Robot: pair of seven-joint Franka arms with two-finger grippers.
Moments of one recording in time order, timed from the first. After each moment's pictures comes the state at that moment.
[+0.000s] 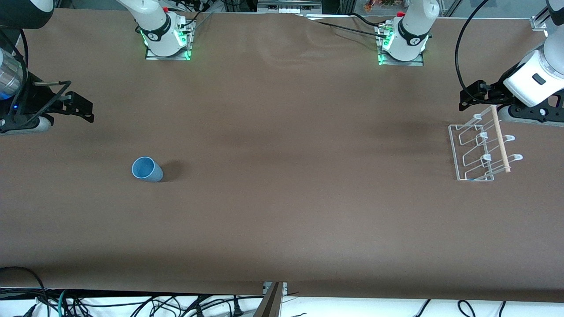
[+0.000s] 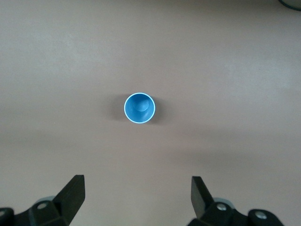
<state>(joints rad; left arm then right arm) -0.02 0.01 -0.04 -1.62 -0.01 1.55 0.02 0.11 0.10 -0.04 -1.52 -0.03 1.60 -0.04</state>
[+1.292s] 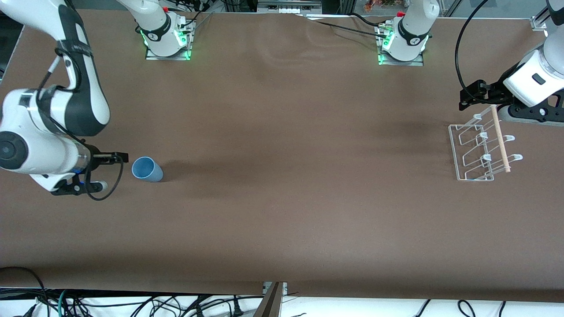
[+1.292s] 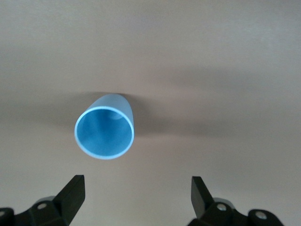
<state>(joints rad) -0.02 0.01 -0.04 -1.62 -0.01 1.54 0.02 0.08 0.47 -0.05 -1.56 -0.07 1.79 -0.04</state>
